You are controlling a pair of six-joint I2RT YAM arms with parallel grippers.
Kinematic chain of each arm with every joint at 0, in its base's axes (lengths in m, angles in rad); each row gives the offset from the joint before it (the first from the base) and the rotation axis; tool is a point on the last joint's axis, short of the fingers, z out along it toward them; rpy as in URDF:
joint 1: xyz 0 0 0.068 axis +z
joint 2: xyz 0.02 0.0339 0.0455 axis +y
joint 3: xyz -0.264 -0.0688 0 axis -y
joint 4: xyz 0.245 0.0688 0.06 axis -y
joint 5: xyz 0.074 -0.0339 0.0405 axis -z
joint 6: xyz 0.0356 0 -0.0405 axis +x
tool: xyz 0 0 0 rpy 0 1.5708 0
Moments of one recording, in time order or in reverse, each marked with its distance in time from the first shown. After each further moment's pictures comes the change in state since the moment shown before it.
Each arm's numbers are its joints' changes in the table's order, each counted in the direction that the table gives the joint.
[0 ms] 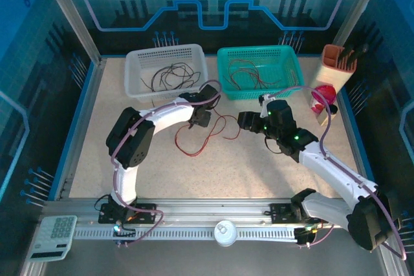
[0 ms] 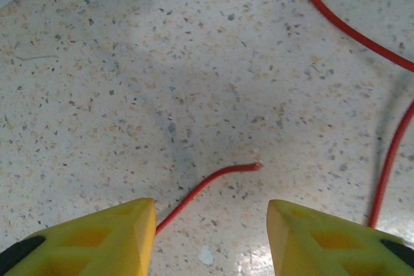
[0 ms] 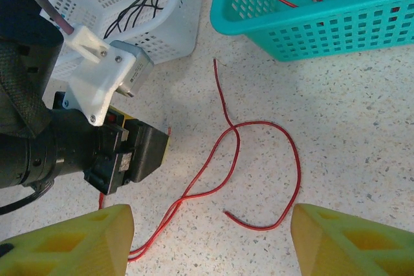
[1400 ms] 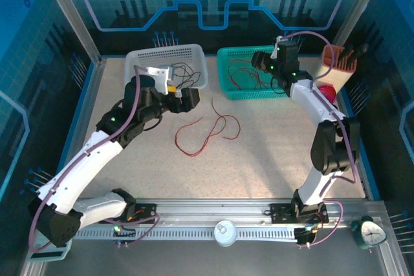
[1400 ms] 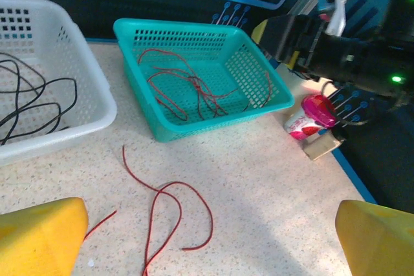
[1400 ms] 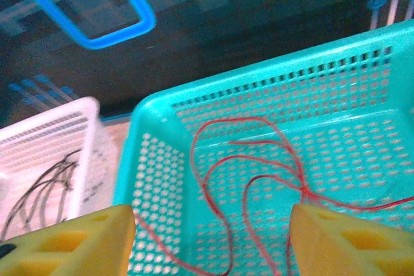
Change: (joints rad) left arm 0.107 -0.872 -0.291 0.267 0.399 -0.143; right arm -0.305 0.647 0.688 0.048 -0.013 -0.138
